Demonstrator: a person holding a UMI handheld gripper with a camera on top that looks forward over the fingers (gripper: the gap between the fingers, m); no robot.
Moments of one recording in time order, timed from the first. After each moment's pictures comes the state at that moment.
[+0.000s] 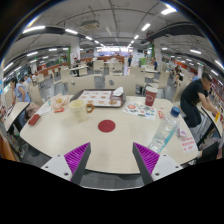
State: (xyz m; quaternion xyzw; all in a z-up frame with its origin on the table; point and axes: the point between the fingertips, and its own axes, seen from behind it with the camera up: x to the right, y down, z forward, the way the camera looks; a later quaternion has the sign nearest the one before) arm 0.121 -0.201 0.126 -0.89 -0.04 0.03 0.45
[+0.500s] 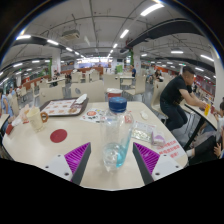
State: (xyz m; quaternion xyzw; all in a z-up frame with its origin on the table) arm 0.305 -0.122 0.076 -0.86 0.04 -0.03 0.51
